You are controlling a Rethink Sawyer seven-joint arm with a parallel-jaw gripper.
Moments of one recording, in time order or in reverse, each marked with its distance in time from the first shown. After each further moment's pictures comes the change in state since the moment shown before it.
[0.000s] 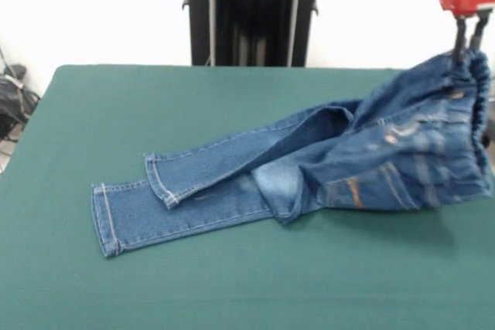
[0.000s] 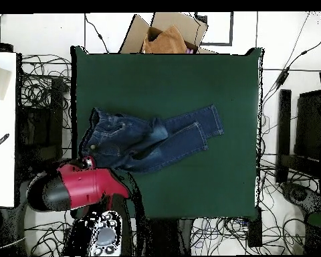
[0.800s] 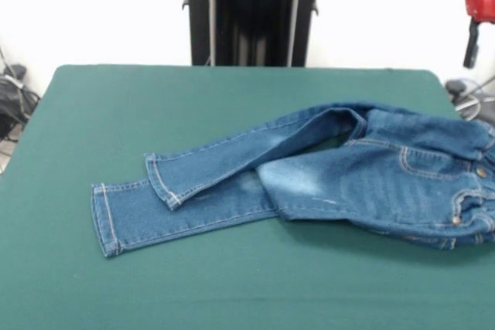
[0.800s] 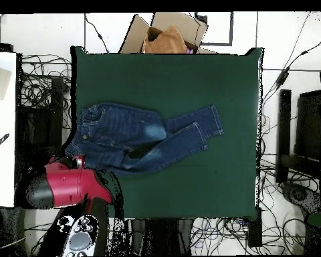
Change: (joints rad) arm 0.150 0.064 -0.126 -0.072 0.150 0.000 0.090
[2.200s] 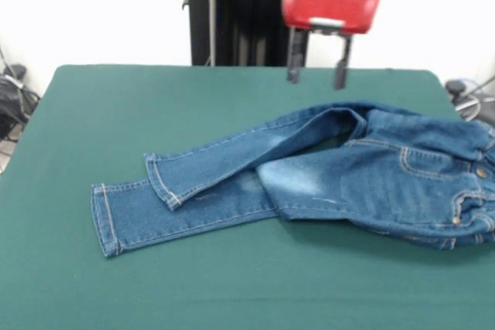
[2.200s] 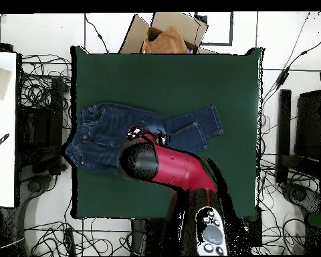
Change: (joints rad) arm -0.506 -0.060 0.069 0.014 -0.115 -0.009 0.000
